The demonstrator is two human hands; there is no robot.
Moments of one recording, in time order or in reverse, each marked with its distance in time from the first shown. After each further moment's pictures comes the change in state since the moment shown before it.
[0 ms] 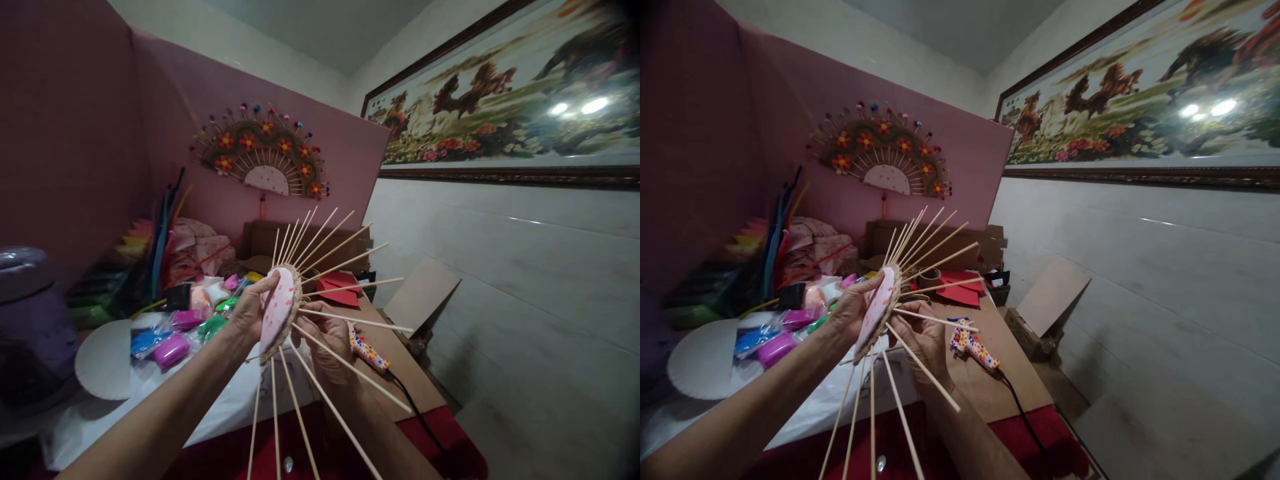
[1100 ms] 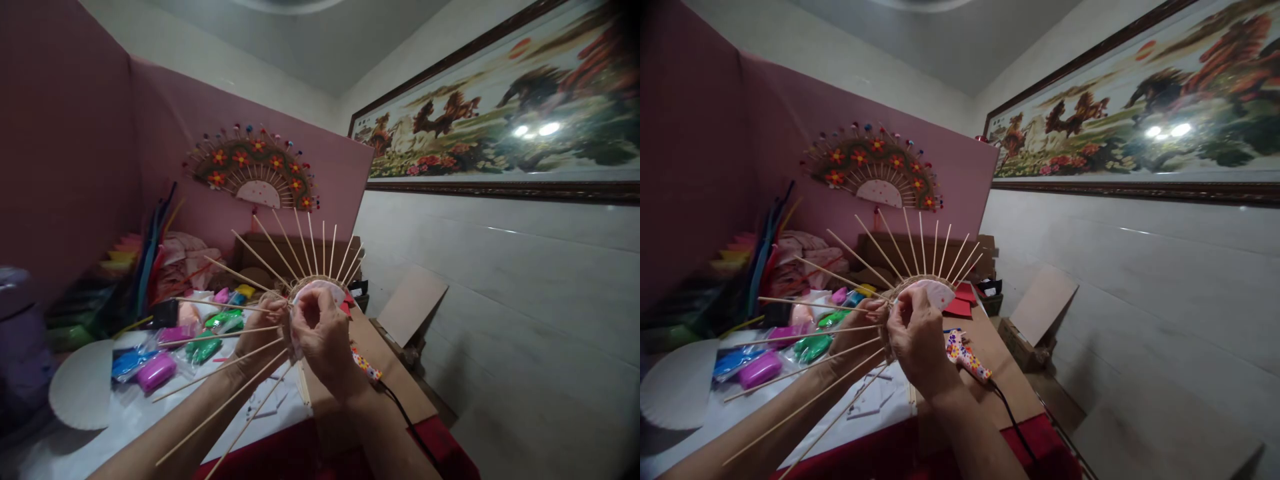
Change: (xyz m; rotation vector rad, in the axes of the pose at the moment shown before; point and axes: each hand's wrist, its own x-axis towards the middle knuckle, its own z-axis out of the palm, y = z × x) left_hand -0.022 -0.027 0.019 -0.143 -0.295 -0.087; right_hand 0.019 -0.038 0.002 -0.996 0.090 -0.642
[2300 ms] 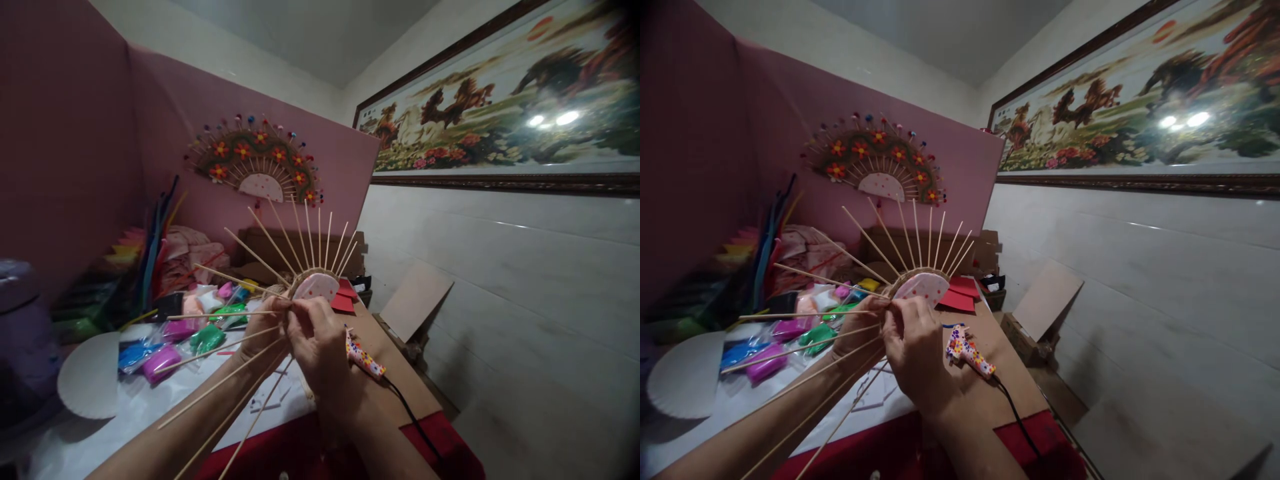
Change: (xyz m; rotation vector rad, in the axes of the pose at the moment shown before) left_hand 0.005 -0.004 -0.001 0.049 0.003 0.136; right_hand -0.024 0.005 0.008 -0.140 -0.059 -0.078
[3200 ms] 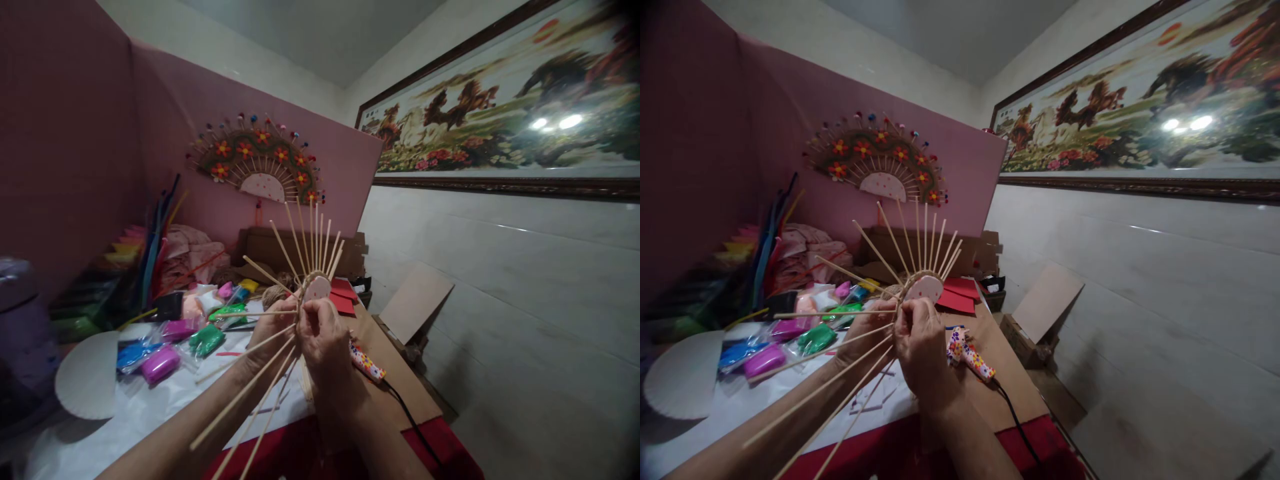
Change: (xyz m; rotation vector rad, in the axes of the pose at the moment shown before) left_hand -0.004 -0.006 0.017 0.000 0.023 0.013; right_hand -0.001 0.015 0.004 -0.069 0.053 -0.003
